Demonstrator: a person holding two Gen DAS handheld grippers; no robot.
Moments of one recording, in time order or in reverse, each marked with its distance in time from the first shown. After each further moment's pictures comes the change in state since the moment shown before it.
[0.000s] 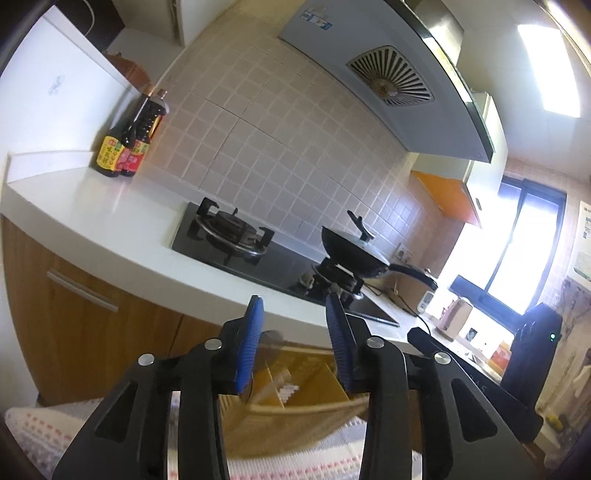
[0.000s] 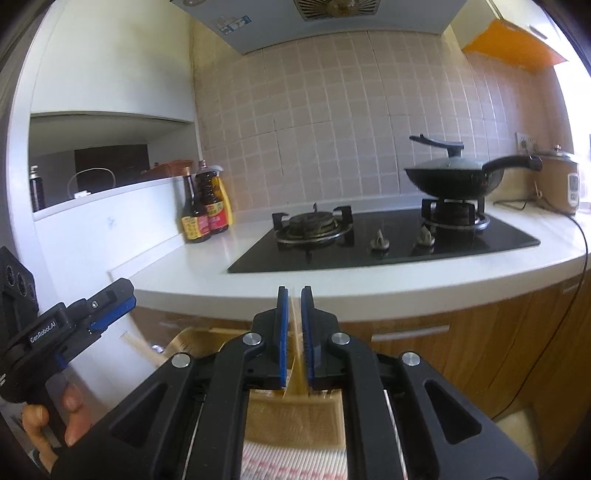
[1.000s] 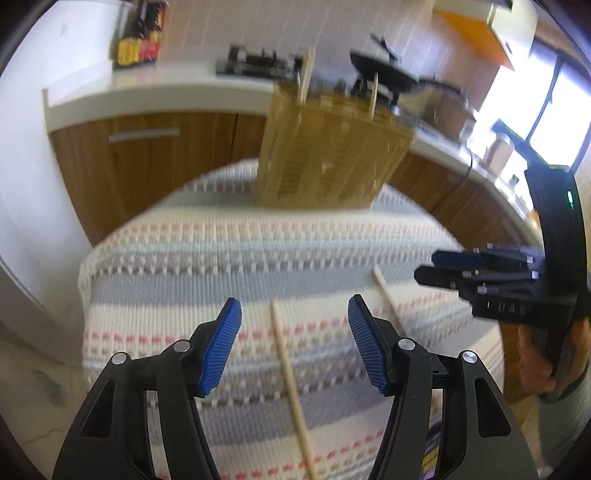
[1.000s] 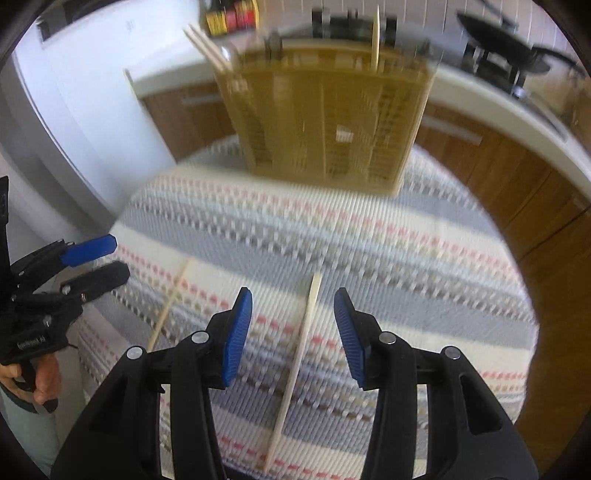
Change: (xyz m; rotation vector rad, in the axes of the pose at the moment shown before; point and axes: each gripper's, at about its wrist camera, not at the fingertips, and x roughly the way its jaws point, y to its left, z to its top) left arm -0.083 0.016 -0.113 0.163 0.671 0.228; right arm -0.024 0.060 -0.129 -0.098 0.799 0.002
